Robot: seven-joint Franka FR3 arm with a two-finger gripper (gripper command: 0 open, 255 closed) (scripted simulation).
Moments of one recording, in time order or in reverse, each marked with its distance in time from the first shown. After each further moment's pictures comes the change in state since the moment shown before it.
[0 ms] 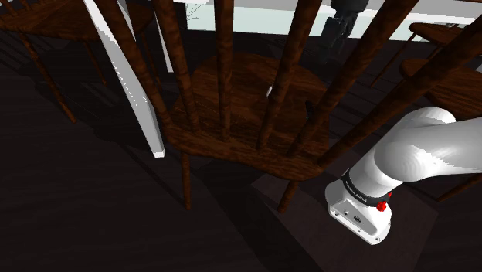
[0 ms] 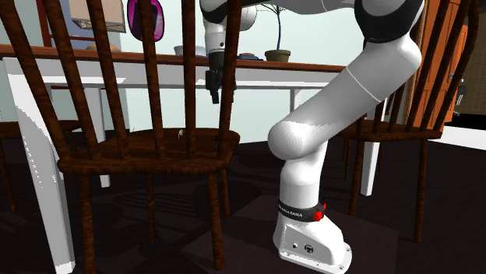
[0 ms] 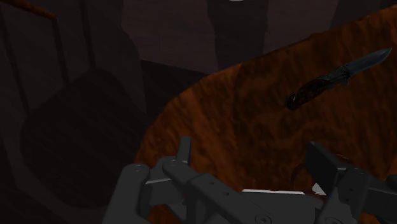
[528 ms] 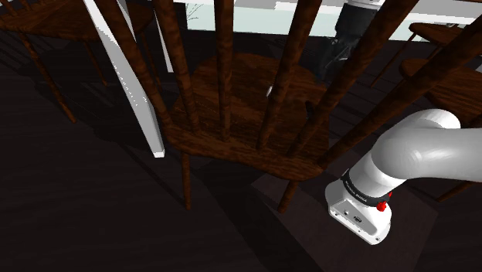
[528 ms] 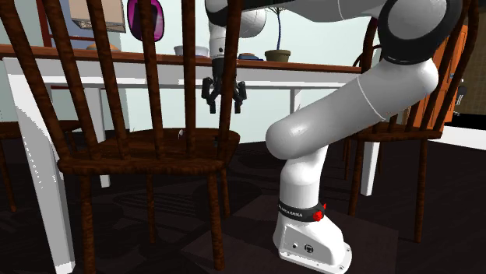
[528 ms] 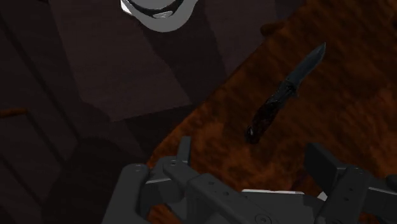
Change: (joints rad) arm -0.086 -0.191 0.114 -0.160 0.184 -0.032 0.393
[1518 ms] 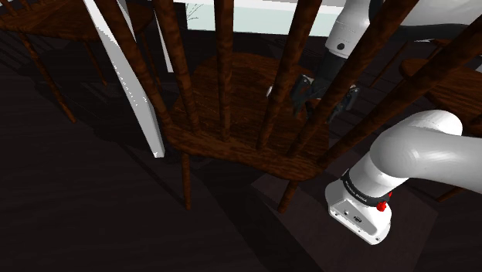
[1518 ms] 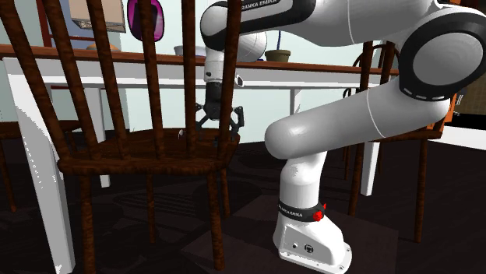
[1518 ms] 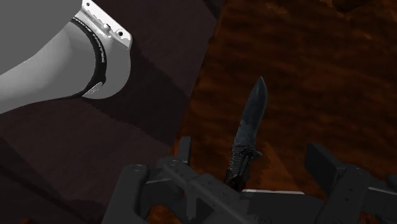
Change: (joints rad) arm -0.044 -0.190 0.219 -0.232 0.301 0.086 0.433
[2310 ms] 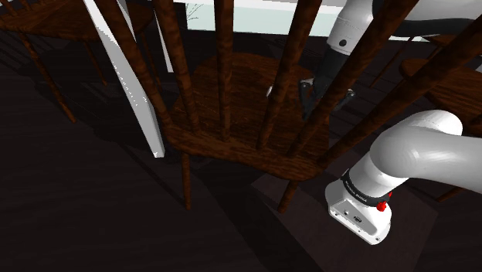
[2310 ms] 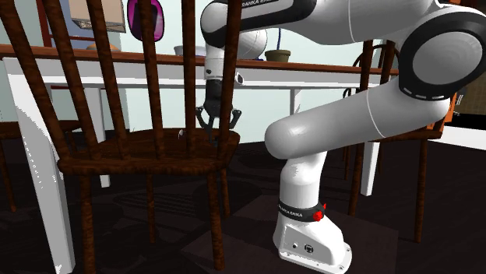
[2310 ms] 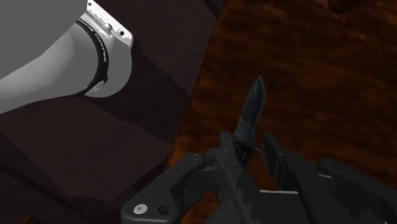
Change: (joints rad) arm -0.001 0.001 -0.008 0.017 -0.011 -0.012 0.004
